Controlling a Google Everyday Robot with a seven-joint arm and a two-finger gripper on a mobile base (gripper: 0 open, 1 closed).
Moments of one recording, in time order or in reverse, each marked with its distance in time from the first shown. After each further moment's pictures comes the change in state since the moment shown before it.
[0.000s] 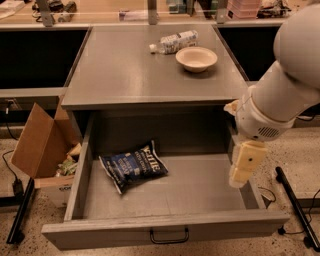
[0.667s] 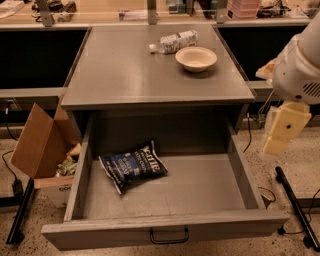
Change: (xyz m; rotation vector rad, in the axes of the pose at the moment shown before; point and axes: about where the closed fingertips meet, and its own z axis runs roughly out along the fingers) arm 0.017 -0.020 -0.093 0.075 0.040 0.074
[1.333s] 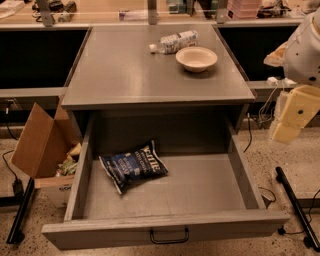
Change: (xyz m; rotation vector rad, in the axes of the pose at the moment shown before) arm -0.002 -0.008 -0.026 0.012 -0.002 0.011
